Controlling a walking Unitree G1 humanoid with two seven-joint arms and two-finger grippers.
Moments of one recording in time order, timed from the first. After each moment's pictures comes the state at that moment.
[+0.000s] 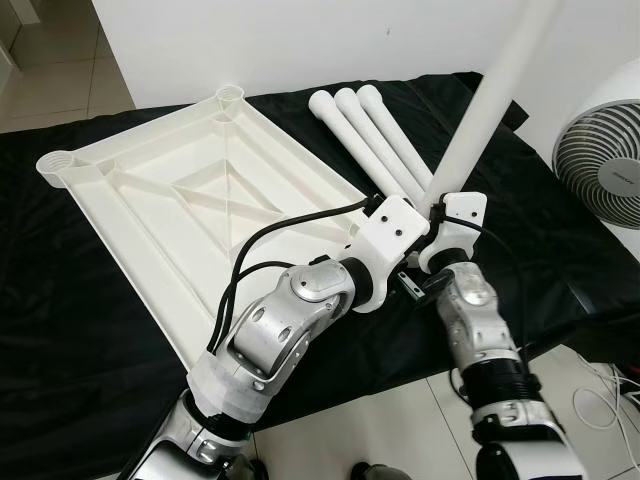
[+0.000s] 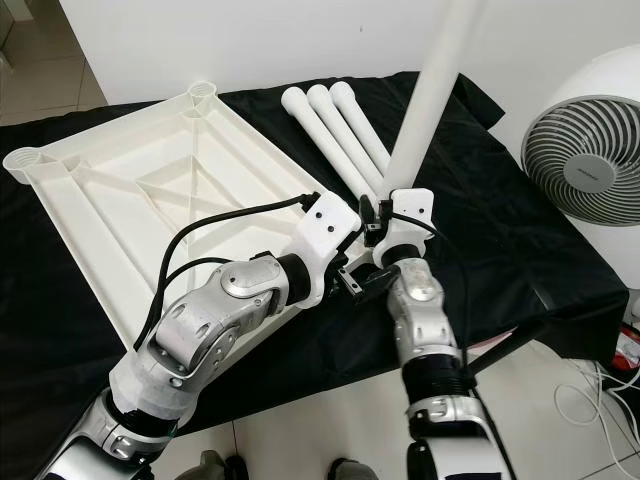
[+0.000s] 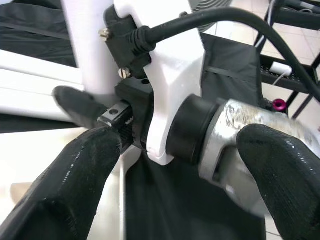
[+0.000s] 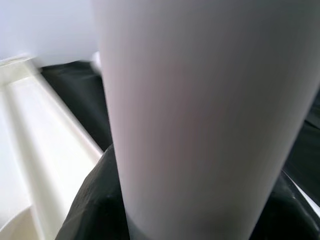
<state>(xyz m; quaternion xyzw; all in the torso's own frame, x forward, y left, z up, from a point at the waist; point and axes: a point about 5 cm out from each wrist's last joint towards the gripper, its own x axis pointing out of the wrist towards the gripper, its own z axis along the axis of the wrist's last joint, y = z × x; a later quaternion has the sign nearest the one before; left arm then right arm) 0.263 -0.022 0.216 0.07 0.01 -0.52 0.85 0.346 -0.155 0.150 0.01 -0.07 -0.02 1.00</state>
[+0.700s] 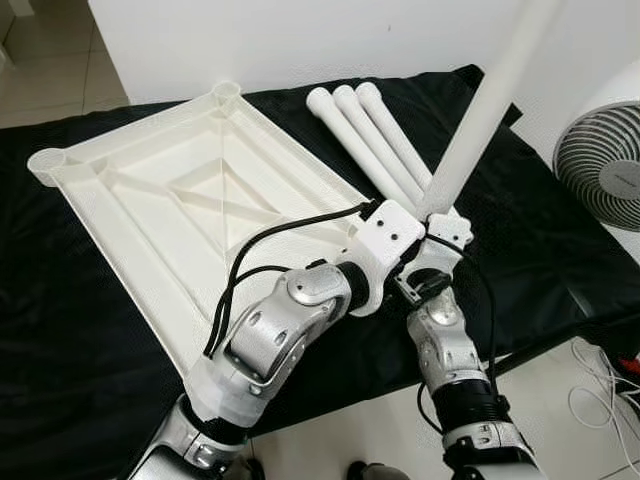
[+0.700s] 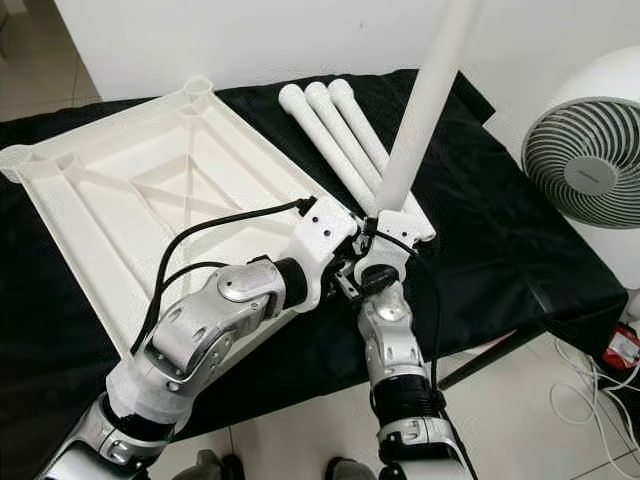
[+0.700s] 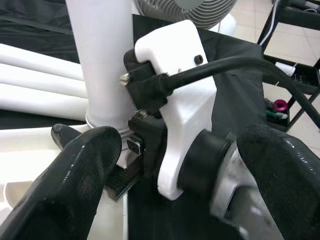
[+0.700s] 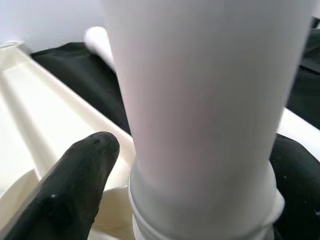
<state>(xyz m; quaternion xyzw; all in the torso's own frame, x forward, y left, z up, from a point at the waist) 0.263 -0.018 0.212 0.07 0.02 -0.52 0.85 0.336 -0.136 0.140 0.06 -0.07 0.02 1.00</state>
